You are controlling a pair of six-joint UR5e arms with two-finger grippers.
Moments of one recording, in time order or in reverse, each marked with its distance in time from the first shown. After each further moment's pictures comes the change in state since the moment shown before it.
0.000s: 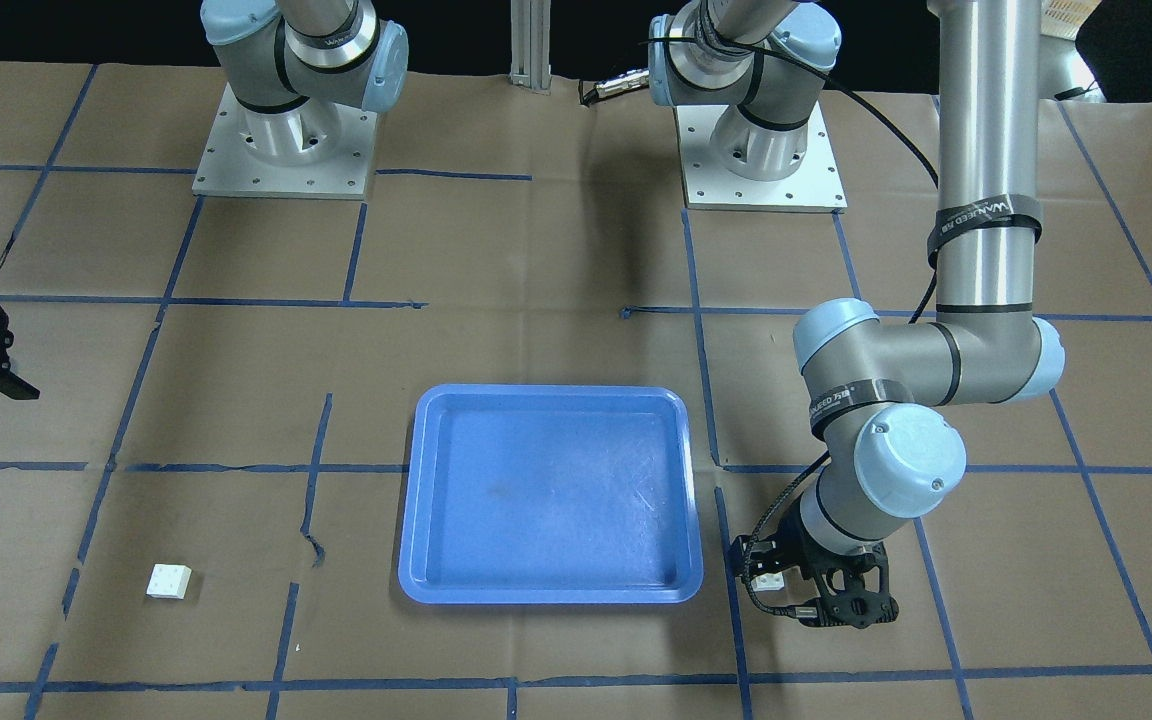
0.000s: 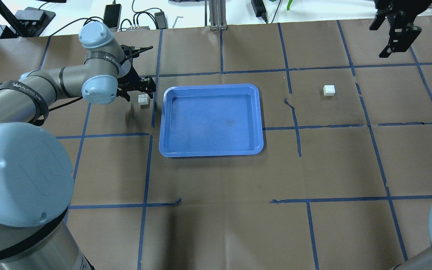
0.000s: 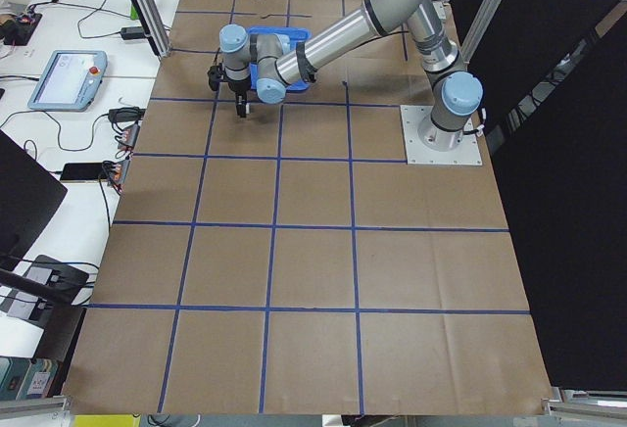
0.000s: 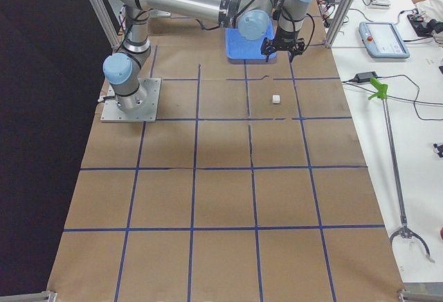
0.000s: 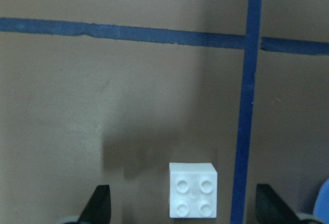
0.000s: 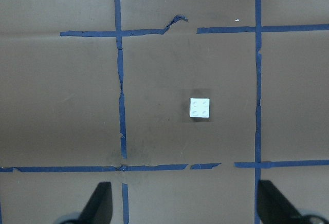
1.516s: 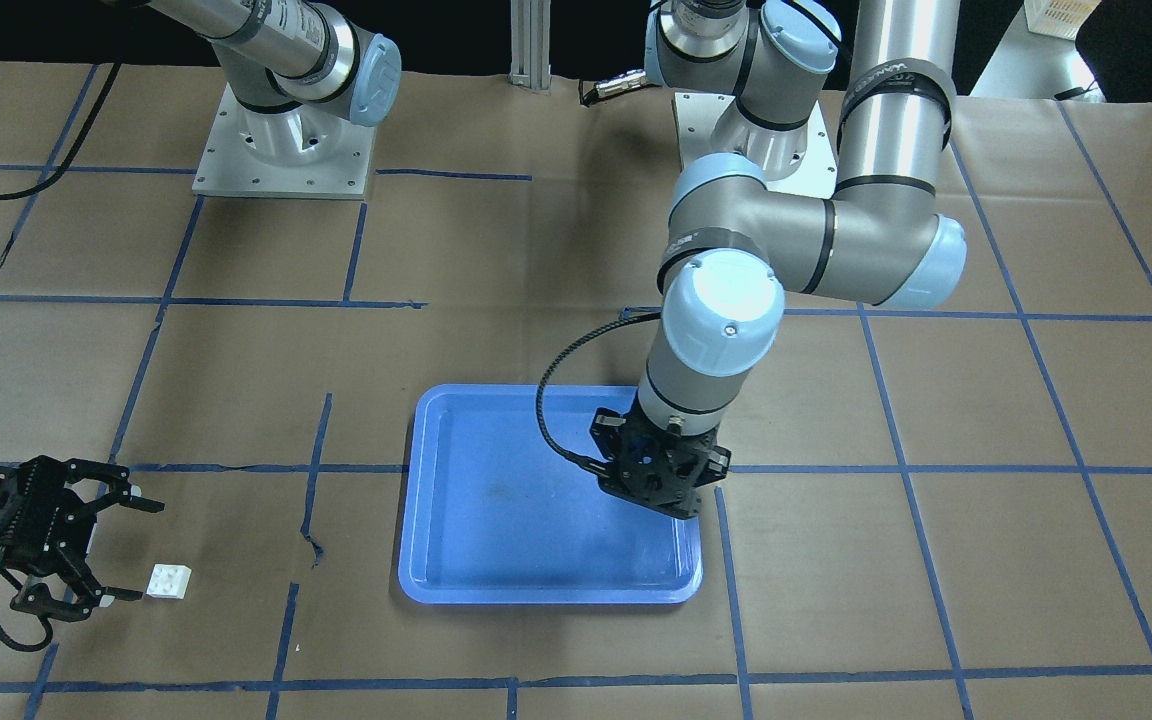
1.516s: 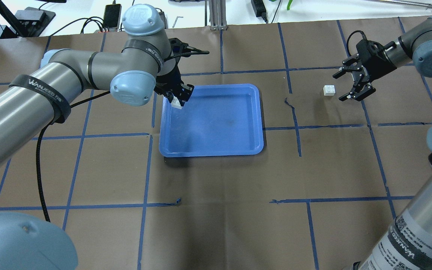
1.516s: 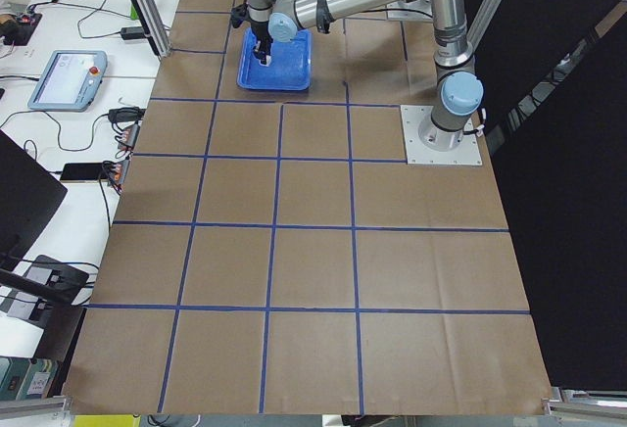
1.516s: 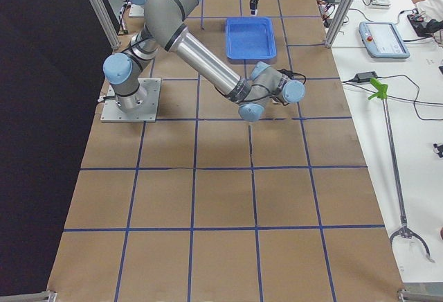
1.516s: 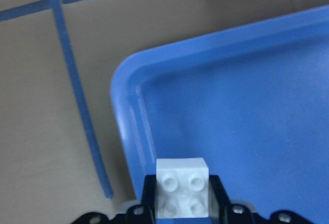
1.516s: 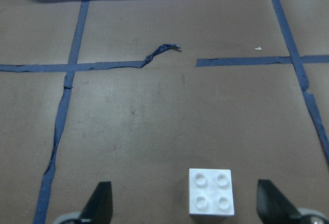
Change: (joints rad) left arm -0.289 0.169 -0.011 -0.193 0.035 0.238; right arm -0.154 0.298 0.210 -0.221 0.431 -0.257
